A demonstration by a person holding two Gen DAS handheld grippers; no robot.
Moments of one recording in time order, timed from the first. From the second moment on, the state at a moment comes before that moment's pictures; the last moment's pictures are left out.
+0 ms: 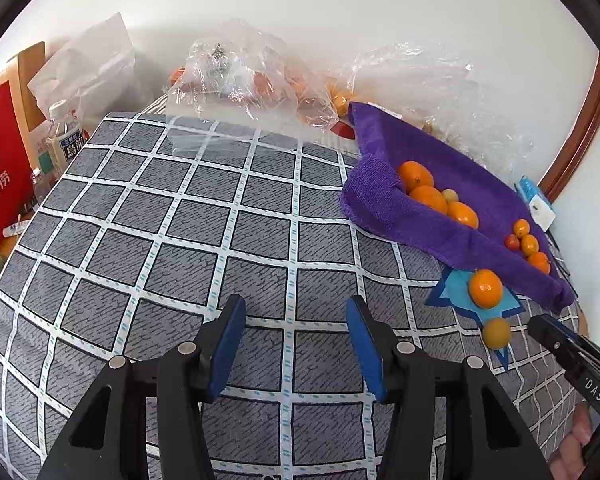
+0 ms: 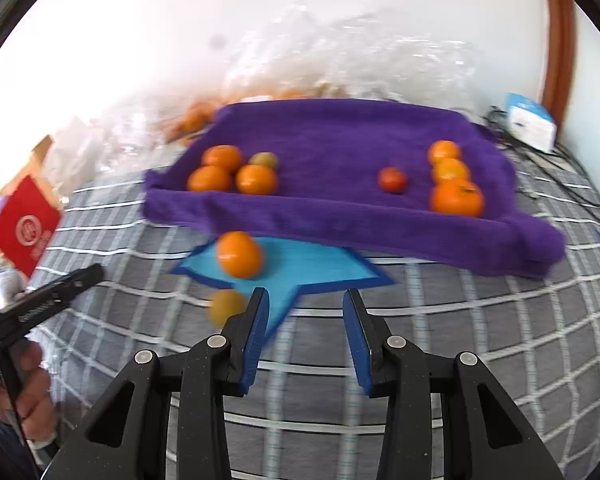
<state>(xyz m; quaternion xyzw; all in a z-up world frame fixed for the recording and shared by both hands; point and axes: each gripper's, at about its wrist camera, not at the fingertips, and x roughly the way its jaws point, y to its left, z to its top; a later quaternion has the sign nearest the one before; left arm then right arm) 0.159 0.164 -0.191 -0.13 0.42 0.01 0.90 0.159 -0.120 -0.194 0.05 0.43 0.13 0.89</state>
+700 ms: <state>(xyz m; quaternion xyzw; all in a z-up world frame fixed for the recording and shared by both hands) 0.150 0.173 -0.193 -0.16 0.39 0.04 0.91 0.167 -0.057 -0.214 0.01 0.44 0.20 0.88</state>
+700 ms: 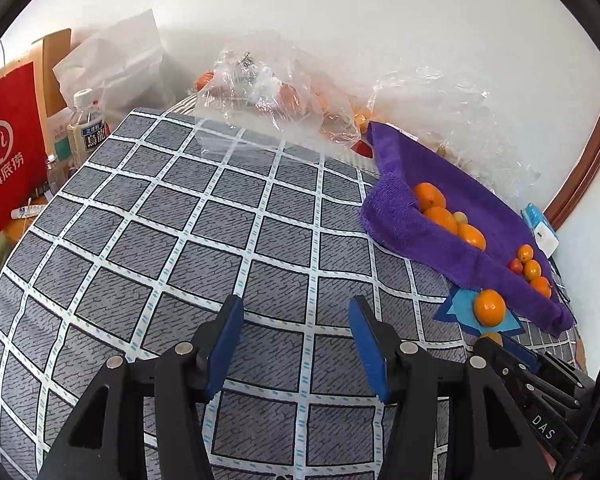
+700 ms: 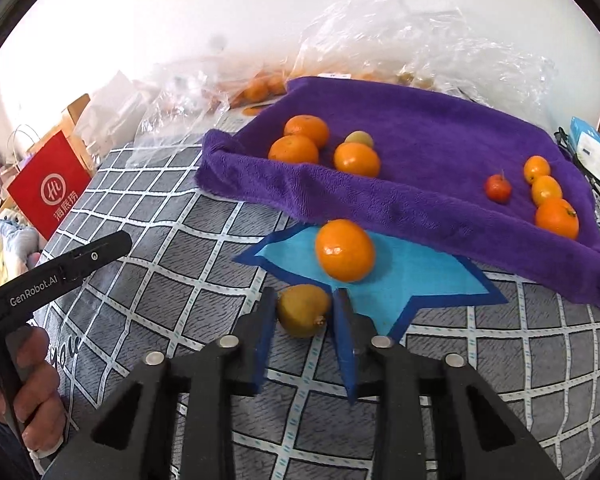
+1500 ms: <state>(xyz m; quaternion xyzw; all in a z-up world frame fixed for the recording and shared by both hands) 0.162 0.077 -0.166 -0.09 0.39 -0.06 0.92 0.150 -0.209 -0.216 0.02 0.42 0.06 0.90</state>
